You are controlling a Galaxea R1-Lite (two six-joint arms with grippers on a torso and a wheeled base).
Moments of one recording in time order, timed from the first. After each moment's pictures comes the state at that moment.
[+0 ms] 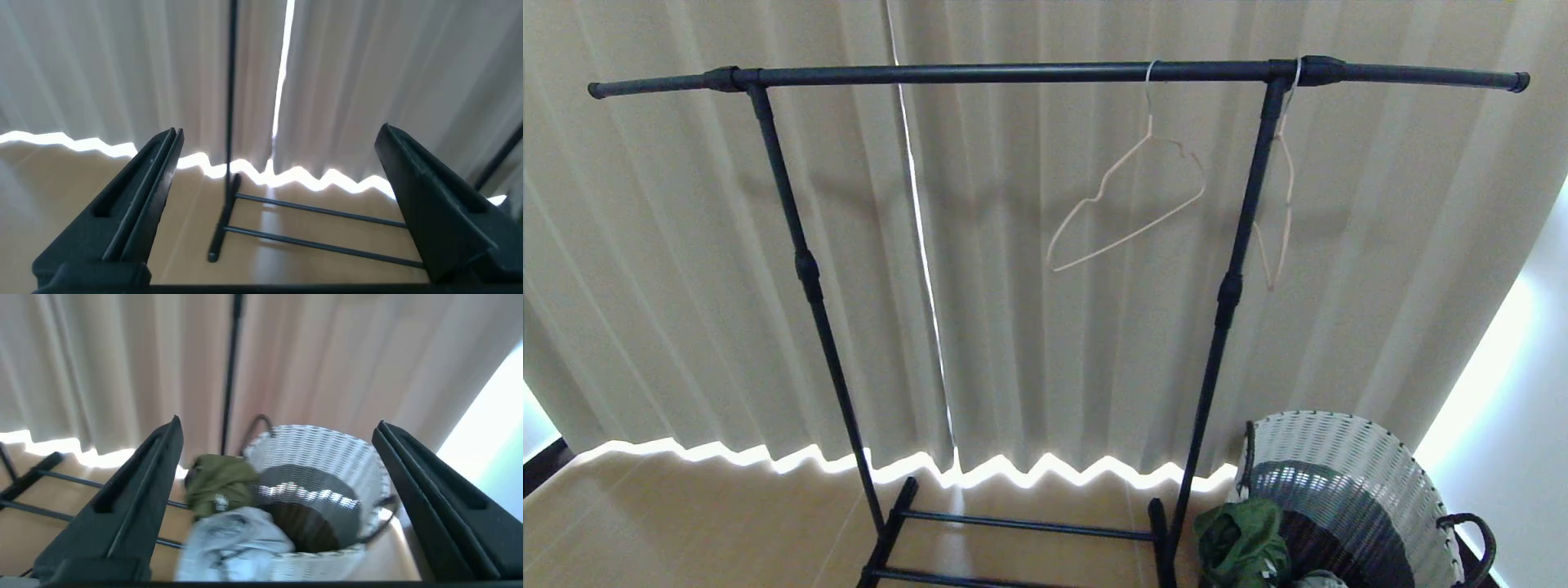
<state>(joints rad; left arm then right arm) 0.00 0.01 -0.02 0.05 0.08 -0.05 0.00 0.00 0.00 0.01 0.05 -0.10</state>
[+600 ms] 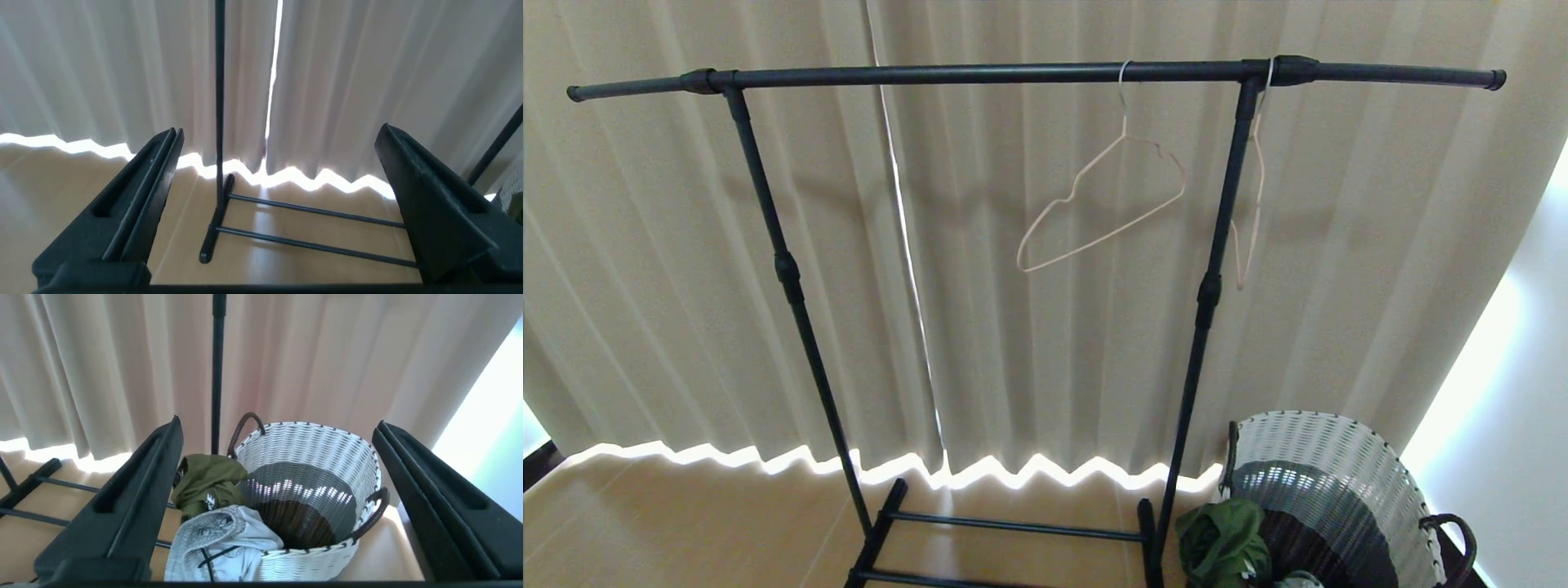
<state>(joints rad) 0.00 0.01 -0.02 0.05 0.08 -0.05 0.00 0.00 0.00 0.01 0.04 -0.06</state>
